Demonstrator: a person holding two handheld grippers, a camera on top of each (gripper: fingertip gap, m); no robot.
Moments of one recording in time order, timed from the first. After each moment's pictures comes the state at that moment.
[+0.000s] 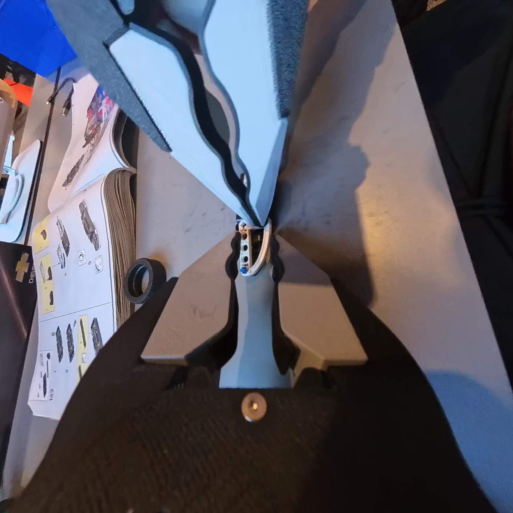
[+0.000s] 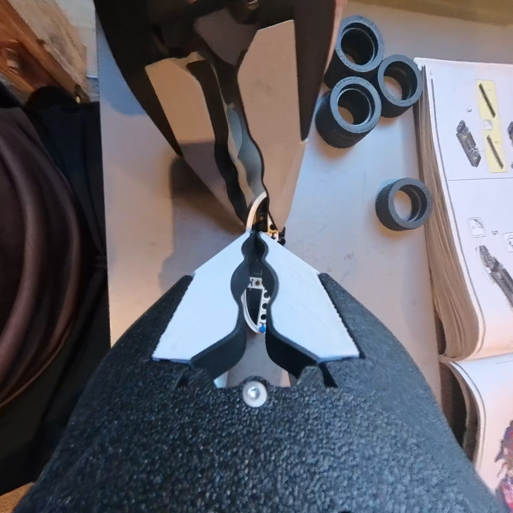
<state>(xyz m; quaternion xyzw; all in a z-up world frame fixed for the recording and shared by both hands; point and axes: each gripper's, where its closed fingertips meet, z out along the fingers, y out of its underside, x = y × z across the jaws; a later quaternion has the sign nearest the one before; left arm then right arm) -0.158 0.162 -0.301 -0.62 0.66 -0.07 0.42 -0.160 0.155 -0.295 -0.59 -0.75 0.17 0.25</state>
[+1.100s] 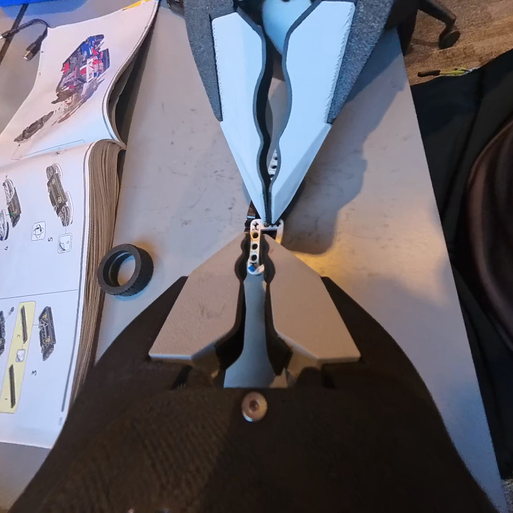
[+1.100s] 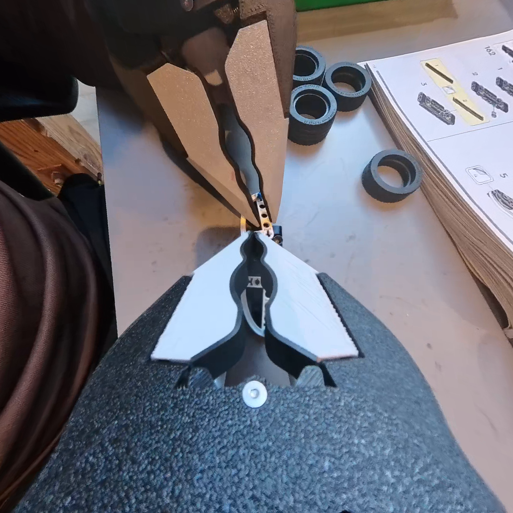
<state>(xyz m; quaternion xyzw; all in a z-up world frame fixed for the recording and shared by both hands) -0.156 0.171 -0.296 -0.68 0.60 -0.17 0.39 -0.158 0.163 -0.293 -0.65 -0.64 0.28 0.30</state>
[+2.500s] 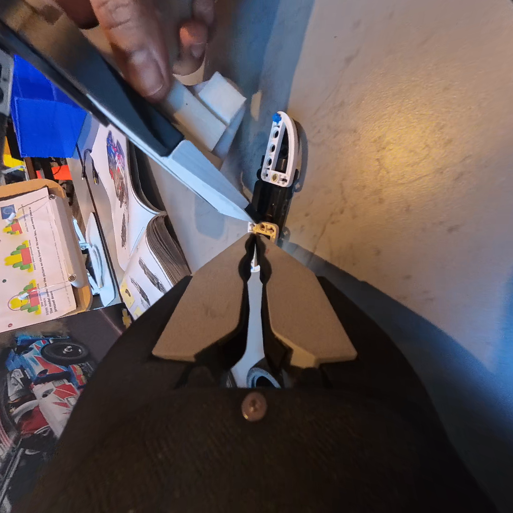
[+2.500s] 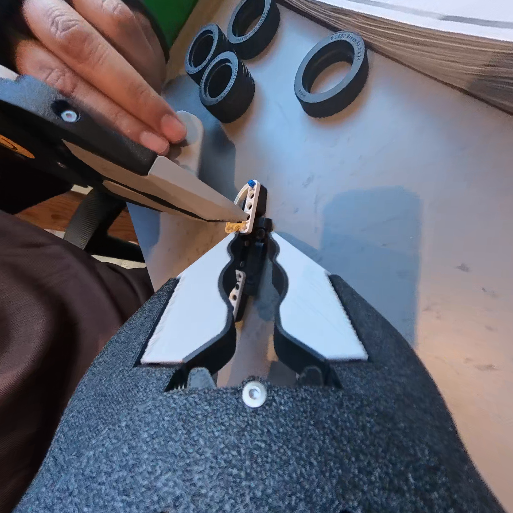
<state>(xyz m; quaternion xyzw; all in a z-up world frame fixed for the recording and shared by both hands) -0.144 0.192 -0.298 -0.48 0.79 0.07 0.39 -0.140 0.191 -0.301 -0.79 -0.44 0.41 0.11</state>
